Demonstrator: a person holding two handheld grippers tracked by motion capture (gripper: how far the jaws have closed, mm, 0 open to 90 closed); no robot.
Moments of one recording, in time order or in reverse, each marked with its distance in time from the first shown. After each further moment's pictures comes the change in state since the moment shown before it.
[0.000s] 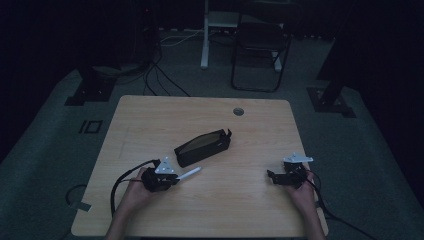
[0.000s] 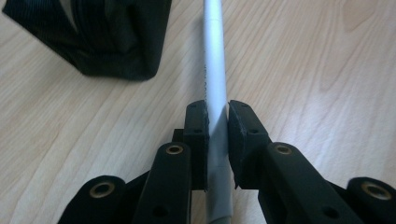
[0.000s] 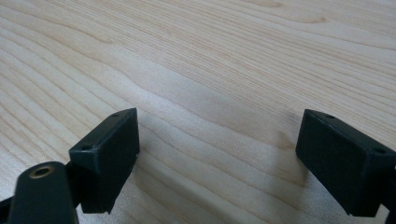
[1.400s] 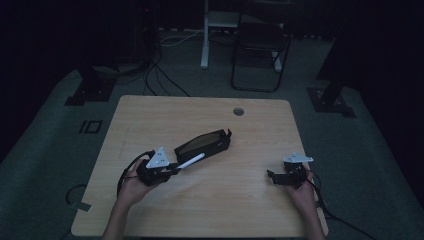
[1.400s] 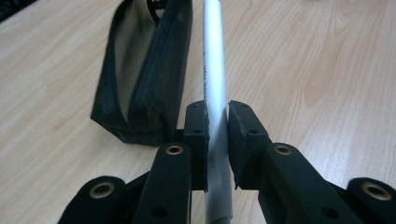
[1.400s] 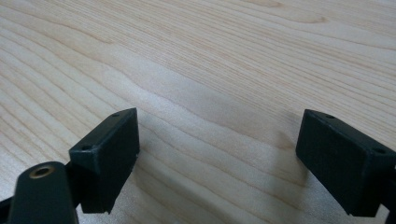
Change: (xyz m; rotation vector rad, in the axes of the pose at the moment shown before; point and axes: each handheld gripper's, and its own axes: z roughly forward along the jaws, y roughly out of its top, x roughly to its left) left arm -0.003 0.031 -0.046 -0.164 0.055 0.026; right arm 0.000 0.000 0.000 0.000 0.000 -0.001
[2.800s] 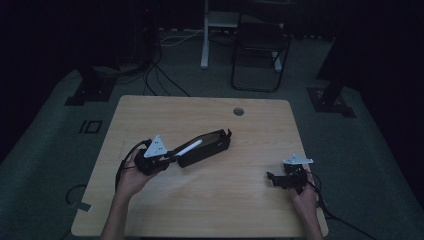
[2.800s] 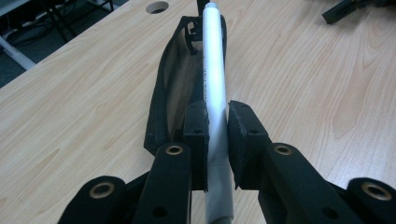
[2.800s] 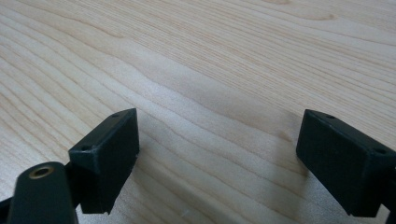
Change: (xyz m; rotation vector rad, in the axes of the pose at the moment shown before) left arm 0.016 0.024 -0.012 -0.039 0.084 -0.011; right arm 0.004 -0.003 -0.003 0.000 0.012 -0.008
